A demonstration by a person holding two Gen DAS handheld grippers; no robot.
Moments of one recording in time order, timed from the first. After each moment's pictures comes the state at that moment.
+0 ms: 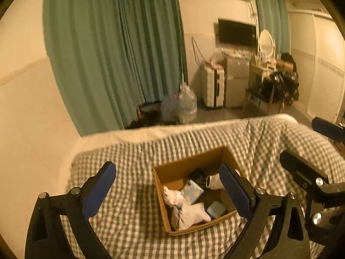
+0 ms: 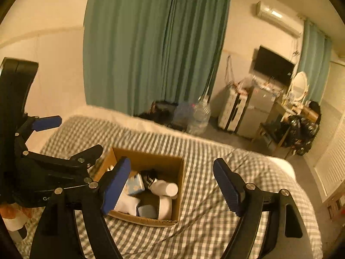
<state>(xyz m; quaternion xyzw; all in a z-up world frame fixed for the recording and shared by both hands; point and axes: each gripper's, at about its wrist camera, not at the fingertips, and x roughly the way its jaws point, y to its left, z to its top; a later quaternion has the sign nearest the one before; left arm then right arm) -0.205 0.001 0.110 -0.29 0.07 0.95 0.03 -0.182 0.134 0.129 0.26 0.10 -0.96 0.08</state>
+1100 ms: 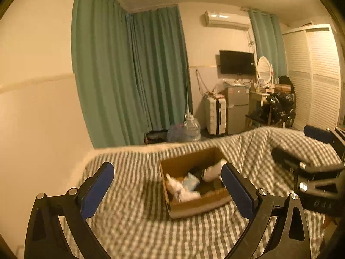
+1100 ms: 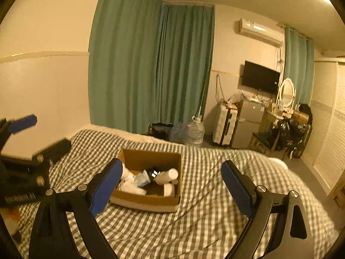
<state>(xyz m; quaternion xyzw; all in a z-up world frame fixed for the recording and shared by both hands) -0.058 -0.009 0.068 -0.18 0.06 0.98 0.01 -0.070 0.153 0.083 0.19 0.06 -0.98 0.07</state>
